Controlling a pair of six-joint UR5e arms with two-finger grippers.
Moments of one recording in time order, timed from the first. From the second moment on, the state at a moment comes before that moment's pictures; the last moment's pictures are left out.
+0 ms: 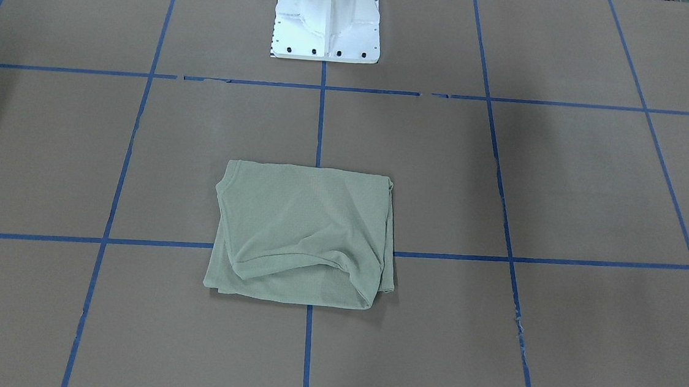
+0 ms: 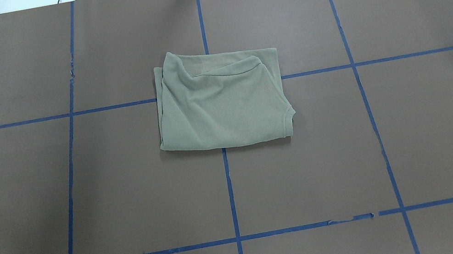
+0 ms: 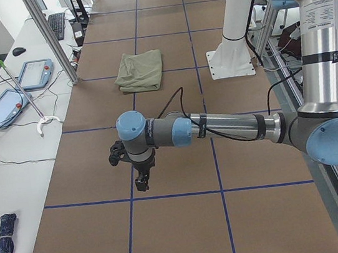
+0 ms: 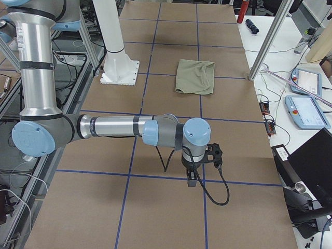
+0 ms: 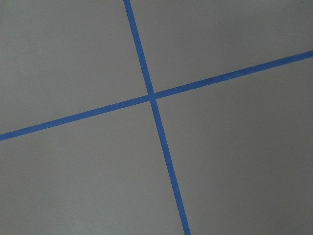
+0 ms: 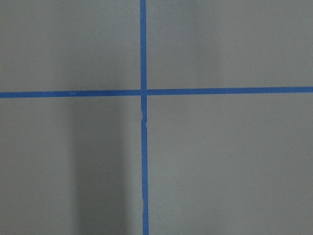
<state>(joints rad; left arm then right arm) -1.51 -1.56 -1.72 -1.52 -2.30 0.16 1.67 -1.59 1.70 -1.77 2.34 -0.09</state>
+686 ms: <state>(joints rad) -1.51 -1.56 -1.72 -1.52 -2.30 0.16 1.61 -1.63 1.70 -1.76 2.33 -0.03</state>
